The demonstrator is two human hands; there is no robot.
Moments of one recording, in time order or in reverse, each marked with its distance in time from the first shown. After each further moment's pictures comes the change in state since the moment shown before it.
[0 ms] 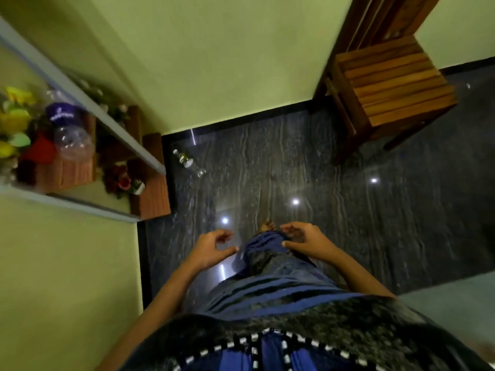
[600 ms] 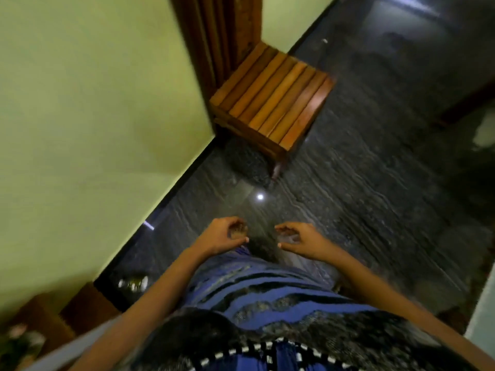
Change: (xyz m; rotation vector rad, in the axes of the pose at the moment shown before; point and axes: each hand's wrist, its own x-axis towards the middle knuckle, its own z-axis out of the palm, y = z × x) left_hand 0.340 0.278 -0.041 0.505 -0.542 0.547; right_hand 0.120 0.019 -0.207 0.244 0.460 0.200
